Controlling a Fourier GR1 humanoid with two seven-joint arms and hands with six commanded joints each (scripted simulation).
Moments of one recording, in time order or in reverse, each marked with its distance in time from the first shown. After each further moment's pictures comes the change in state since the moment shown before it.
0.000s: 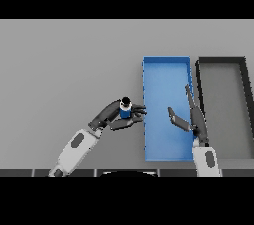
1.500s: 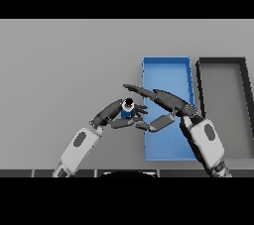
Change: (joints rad) left arm 0.007 -0.064 0.070 0.024 -0.094 -0.100 -0.012; right arm -0.485 -0.134 0.187 -0.211 -0.598 0.505 0.433
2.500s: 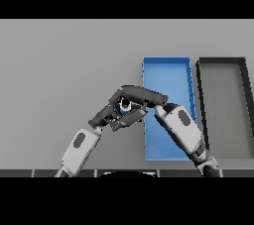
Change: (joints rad) left arm 0.035 -0.048 0.055 -0.013 0.011 -0.078 0.062; right arm -0.236 0.151 0.094 0.194 0.018 0.048 0.038
